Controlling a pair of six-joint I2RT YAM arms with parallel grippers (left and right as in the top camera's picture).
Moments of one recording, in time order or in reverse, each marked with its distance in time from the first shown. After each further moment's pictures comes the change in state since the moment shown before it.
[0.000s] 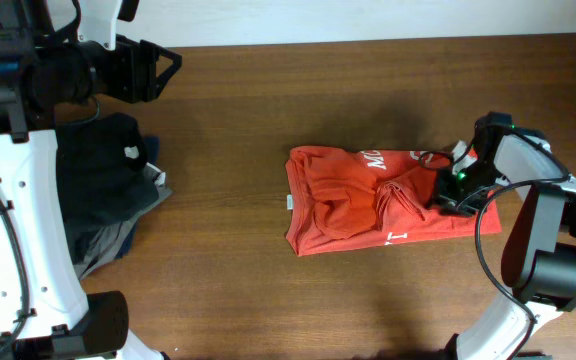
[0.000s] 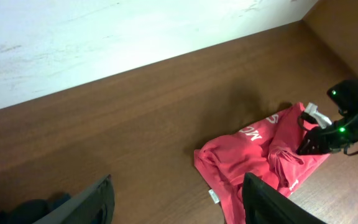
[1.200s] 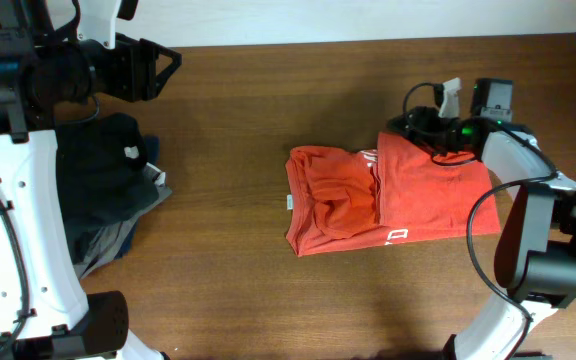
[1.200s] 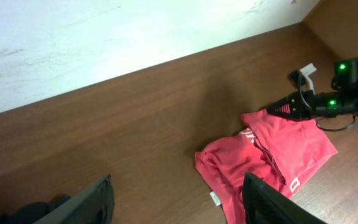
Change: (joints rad) left arm 0.000 0.000 0.000 0.010 0.000 0.000; right arm 0.066 0.004 0.026 0.649 -0.546 0.253
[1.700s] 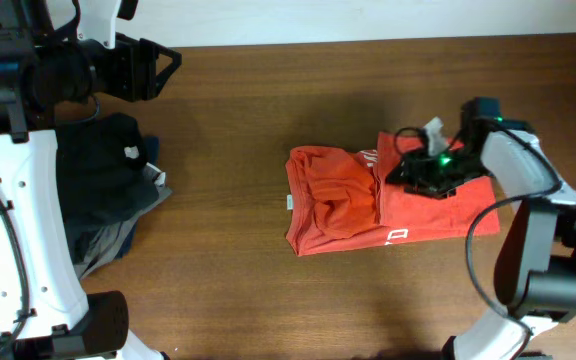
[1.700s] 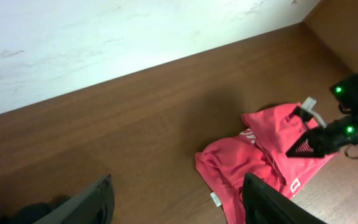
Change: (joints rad) left arm 0.000 0.000 0.000 0.005 0.000 0.000; right arm 0.064 -0.088 0.007 -0.642 0.243 -0.309
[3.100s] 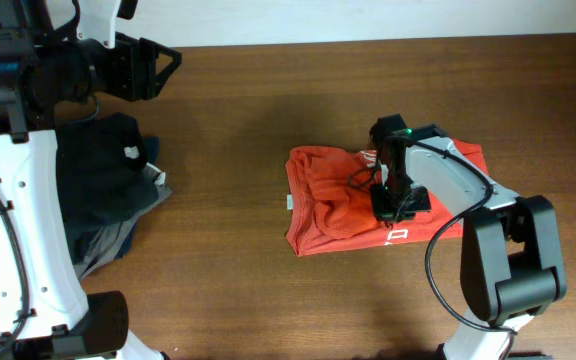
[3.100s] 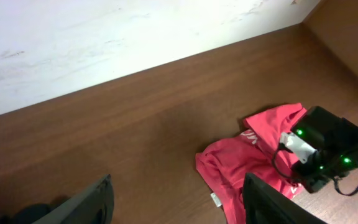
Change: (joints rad) left arm 0.000 0.000 0.000 0.001 0.000 0.000; right arm 0.337 0.010 -0.029 -0.145 0.624 0.221
